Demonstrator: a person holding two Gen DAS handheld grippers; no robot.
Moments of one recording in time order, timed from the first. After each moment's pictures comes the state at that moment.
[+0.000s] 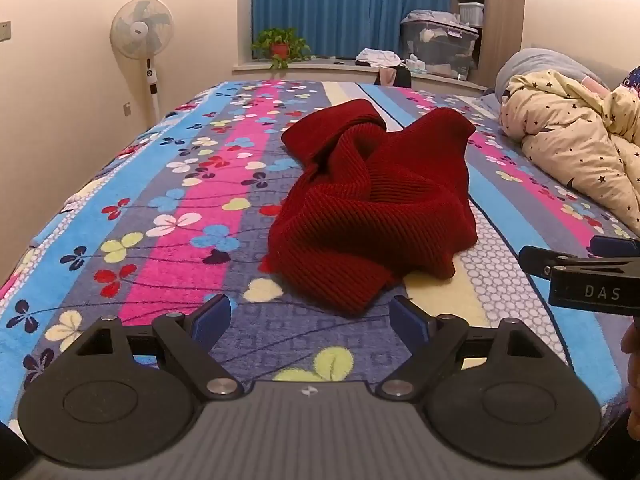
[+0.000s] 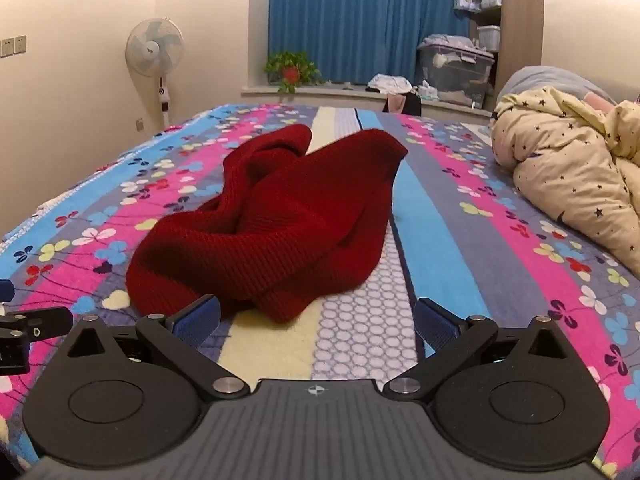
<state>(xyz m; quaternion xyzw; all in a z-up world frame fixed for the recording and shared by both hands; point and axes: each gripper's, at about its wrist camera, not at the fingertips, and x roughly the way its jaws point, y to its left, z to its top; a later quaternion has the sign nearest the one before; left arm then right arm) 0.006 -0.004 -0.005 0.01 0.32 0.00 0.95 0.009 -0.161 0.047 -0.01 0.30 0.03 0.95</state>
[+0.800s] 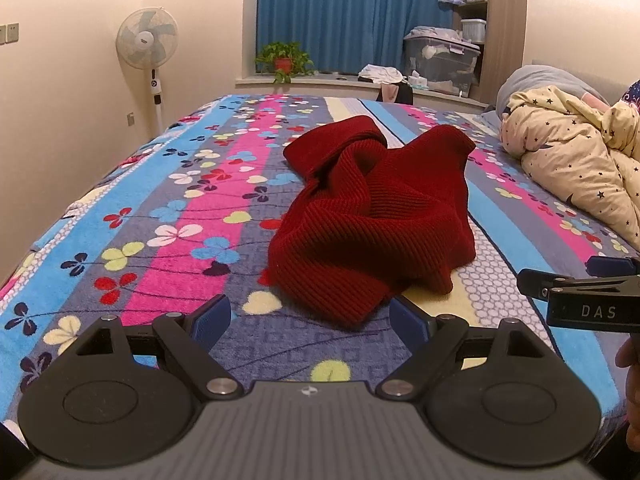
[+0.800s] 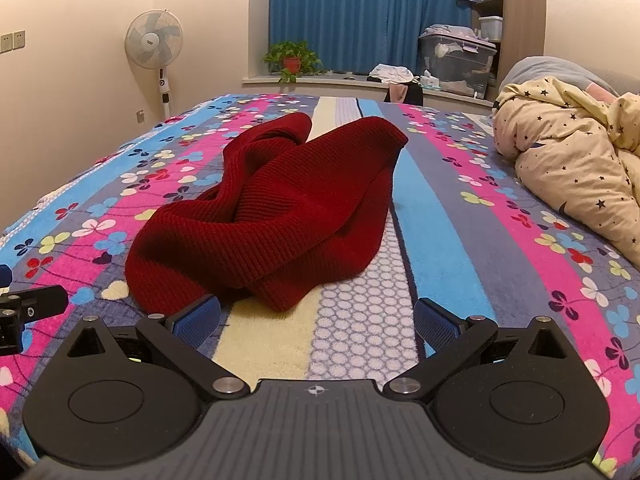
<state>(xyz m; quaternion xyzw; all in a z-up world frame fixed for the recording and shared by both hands) 0.003 -0.005 -0.004 0.00 0.30 0.00 0.96 0.009 -0.163 0.043 -0.01 0.30 0.03 0.95</state>
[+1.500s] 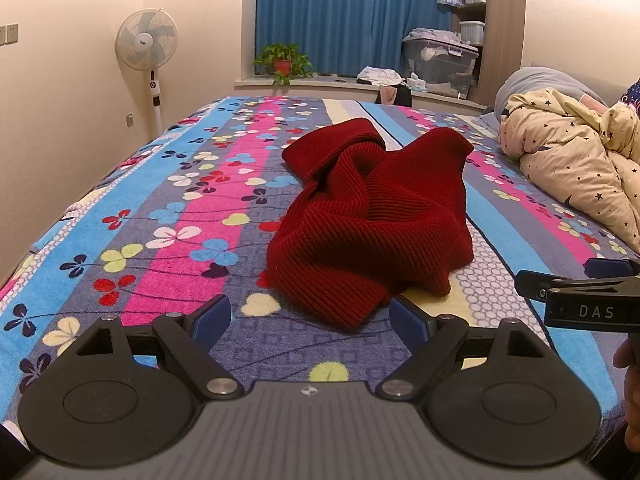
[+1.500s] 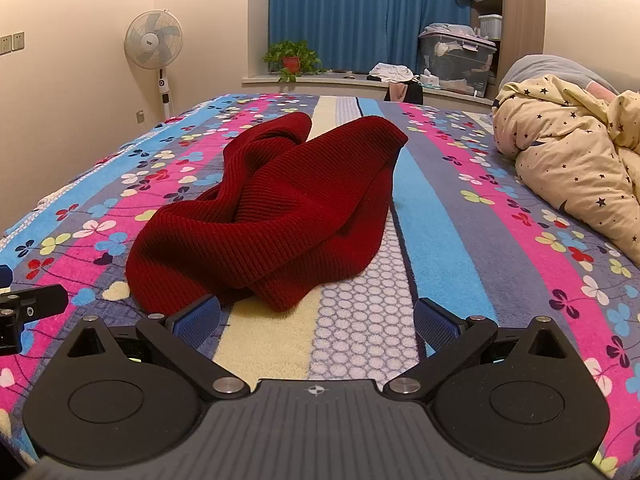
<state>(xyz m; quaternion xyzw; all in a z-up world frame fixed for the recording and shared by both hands) 0.002 -0.007 -0.003 0.00 0.29 0.00 0.96 0.009 -0.162 0.044 -0.01 0.30 0.03 0.95</state>
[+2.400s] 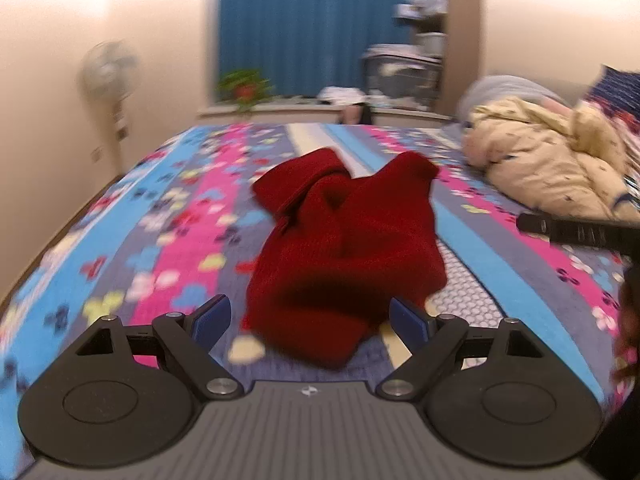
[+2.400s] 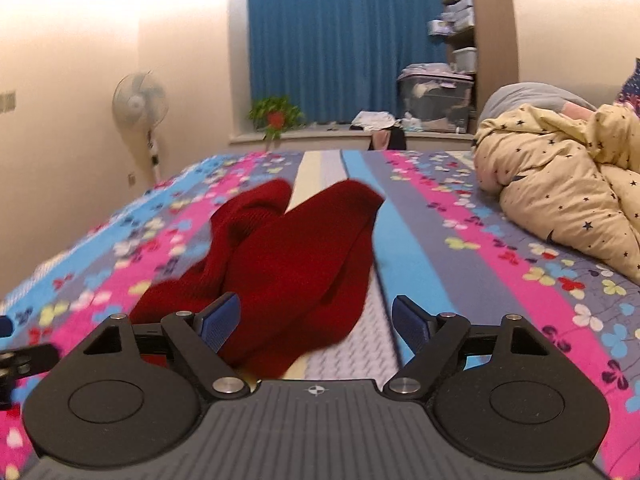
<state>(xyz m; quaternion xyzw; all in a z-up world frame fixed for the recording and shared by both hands) 0.021 0.001 0.030 0.03 0.26 -0.07 0.96 0.026 -0.204 0.083 0.04 0.22 0.01 0.97</state>
